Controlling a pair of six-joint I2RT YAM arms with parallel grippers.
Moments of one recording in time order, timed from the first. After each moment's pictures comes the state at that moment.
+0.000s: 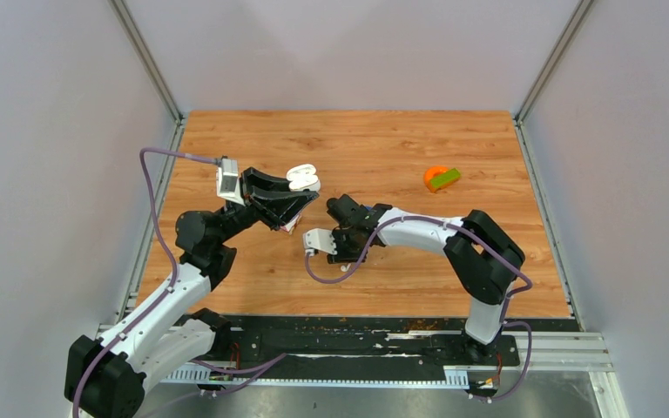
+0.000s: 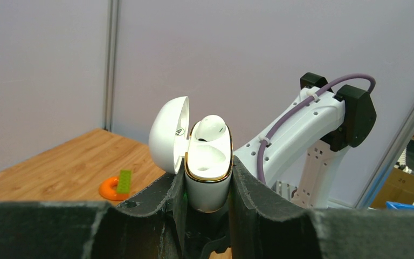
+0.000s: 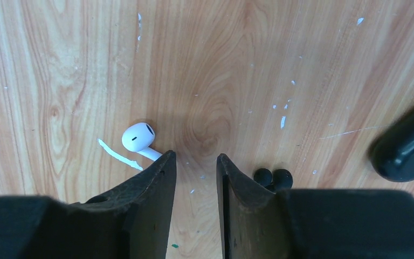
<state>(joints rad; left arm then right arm) -0.47 0.88 0.58 0.92 0.65 -0.64 0.88 1.83 1.16 -0.51 -0.22 -0.84</state>
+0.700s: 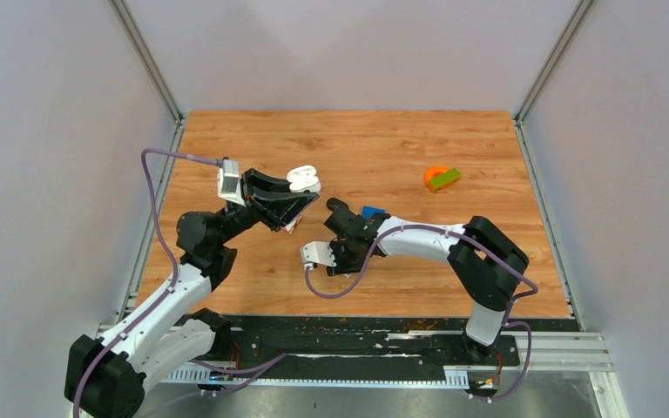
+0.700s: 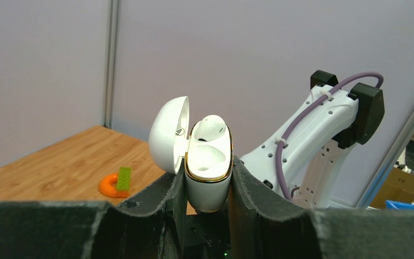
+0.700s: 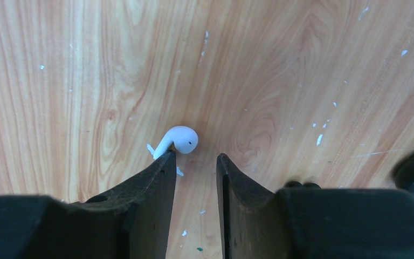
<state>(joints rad) -0.47 0.88 0.57 0.92 0.65 -0.64 0.95 1.79 1.12 -0.52 -0.23 -0.86</state>
